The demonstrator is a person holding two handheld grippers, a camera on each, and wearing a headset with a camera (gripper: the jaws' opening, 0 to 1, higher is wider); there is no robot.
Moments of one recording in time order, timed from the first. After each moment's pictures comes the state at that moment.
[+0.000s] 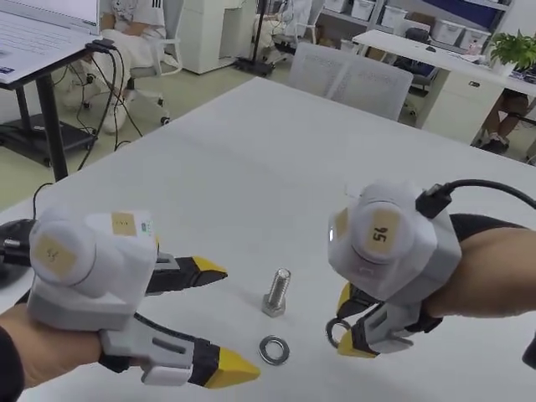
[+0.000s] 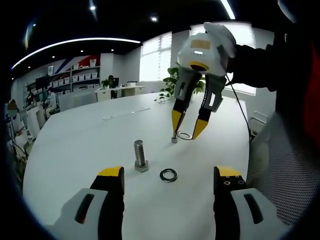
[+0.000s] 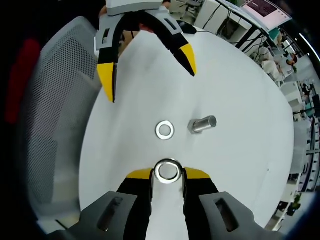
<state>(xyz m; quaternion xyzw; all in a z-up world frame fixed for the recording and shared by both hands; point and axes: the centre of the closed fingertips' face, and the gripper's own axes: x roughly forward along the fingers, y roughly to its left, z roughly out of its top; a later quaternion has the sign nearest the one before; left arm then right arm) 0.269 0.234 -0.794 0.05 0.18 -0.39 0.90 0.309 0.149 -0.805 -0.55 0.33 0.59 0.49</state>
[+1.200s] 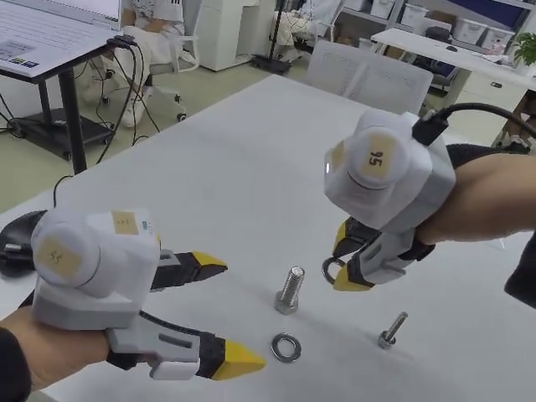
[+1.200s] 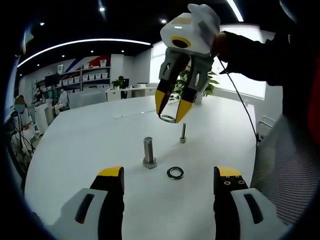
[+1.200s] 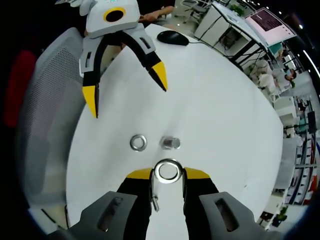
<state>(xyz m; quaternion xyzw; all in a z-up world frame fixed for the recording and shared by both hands) 0.268 0.247 -0.797 0.04 0.17 -0.35 0.92 0.340 0.191 -0.773 -0.59 0.28 0.59 0.48</state>
